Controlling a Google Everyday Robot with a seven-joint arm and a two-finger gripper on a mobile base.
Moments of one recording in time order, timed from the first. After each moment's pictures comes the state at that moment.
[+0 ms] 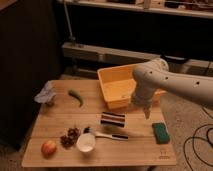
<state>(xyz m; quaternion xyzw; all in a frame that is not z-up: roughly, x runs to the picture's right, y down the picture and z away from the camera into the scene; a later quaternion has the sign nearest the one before) 0.158 0.108 0.698 -0.20 0.28 0.79 0.50</state>
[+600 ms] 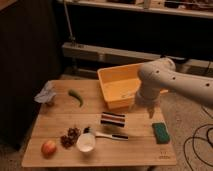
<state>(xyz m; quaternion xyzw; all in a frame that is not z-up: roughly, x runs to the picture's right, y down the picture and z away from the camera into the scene) 0.177 0.107 0.675 -0.23 0.26 0.75 0.56</state>
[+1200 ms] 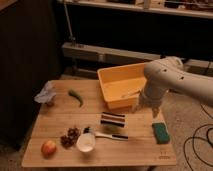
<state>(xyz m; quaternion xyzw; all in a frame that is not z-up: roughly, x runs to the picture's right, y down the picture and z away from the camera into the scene) 0.182 0.106 0.667 -0.24 0.25 0.73 0.59</state>
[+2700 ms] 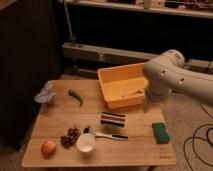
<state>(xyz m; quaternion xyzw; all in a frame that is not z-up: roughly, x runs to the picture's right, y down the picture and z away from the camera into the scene) 0.240 0.071 0.654 -0.19 0.21 0.55 0.78</state>
